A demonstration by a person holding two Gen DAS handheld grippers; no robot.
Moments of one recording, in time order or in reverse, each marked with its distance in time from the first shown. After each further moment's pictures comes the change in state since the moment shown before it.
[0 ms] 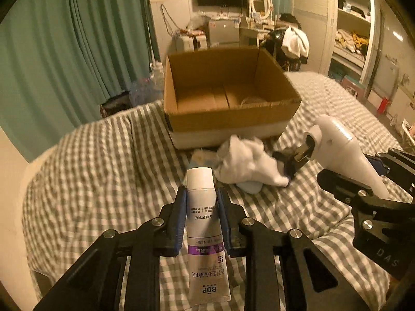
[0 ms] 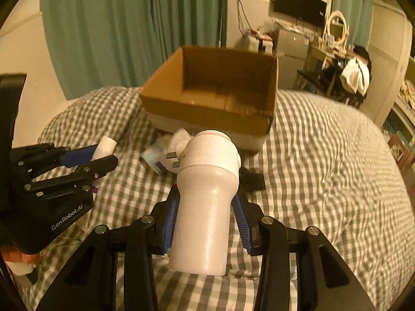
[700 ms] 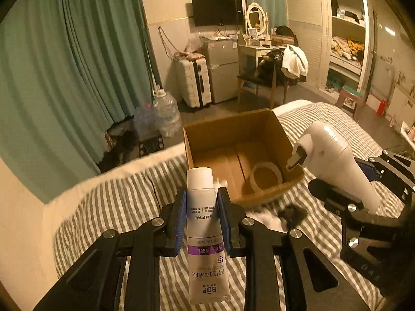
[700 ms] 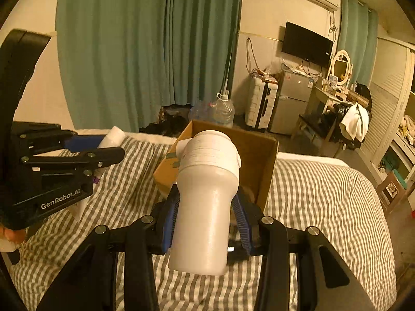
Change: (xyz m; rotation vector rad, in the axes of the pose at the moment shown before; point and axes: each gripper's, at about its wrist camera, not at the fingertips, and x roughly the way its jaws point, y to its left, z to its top) left arm -0.030 0.027 0.132 0.064 -0.074 0.024; right arm -0.051 0.012 0.111 -0.076 -0.166 -0.006
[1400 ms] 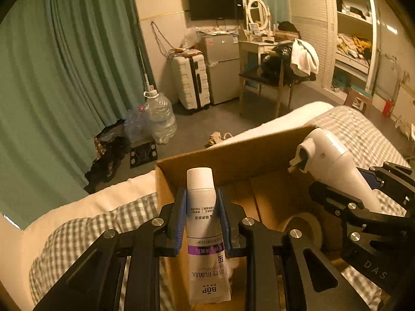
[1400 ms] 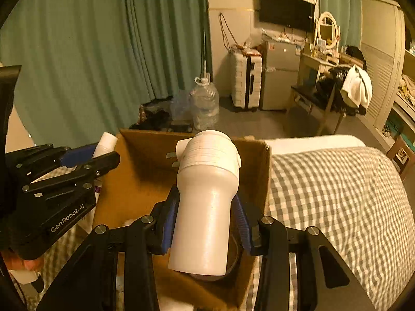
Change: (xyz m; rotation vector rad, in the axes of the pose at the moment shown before) left arm 0.186 -0.008 0.052 0.011 0.001 -0.012; right arm 0.174 -0.097 0.036 0.185 0.102 -0.005
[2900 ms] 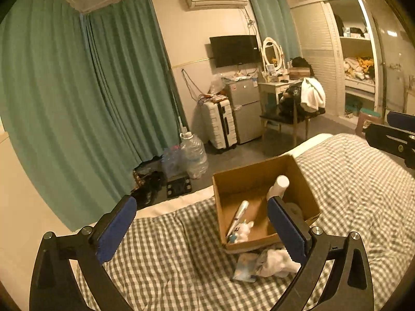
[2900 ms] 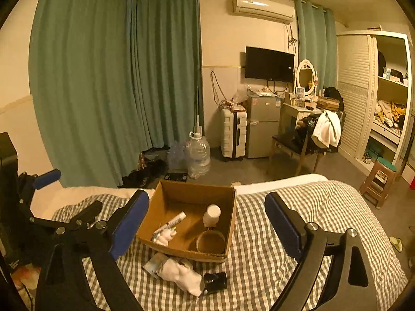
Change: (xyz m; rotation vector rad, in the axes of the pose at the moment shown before) left arm -0.221 0.007 -0.051 -0.005 -0.241 0.179; right arm -0.255 0.031 -0.021 0.002 -0.291 -0.060
